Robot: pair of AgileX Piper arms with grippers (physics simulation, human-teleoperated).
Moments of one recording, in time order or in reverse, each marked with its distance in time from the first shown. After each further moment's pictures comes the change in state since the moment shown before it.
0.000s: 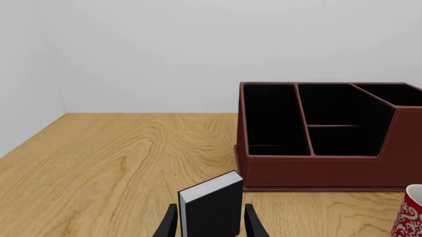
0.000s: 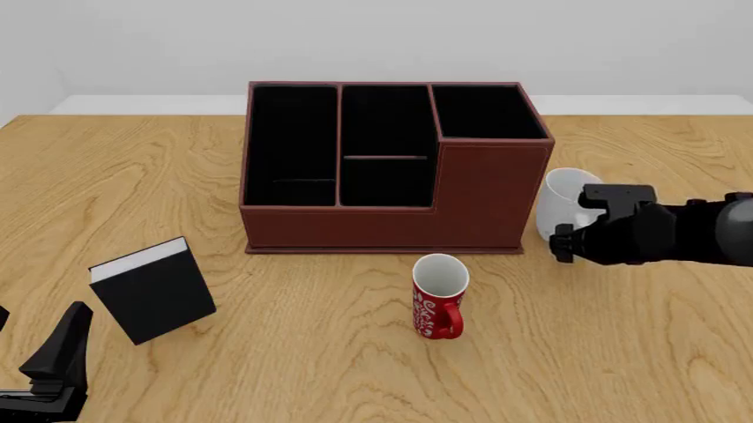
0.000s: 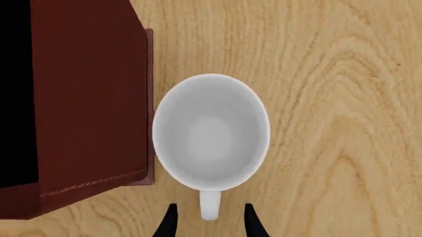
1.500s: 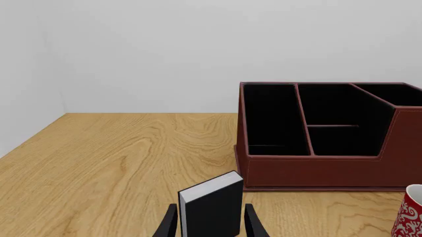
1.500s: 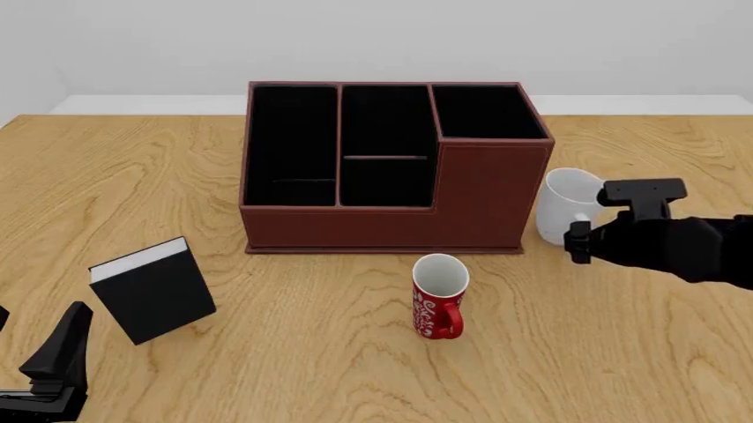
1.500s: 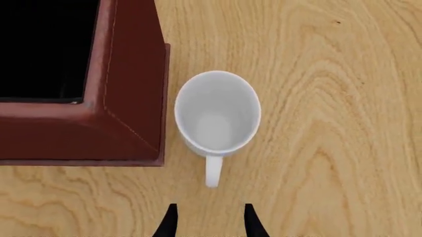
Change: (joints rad) left arm 0.000 0.000 0.000 0.000 0.000; right arm 0.005 -0.220 0.143 -0.054 -0.059
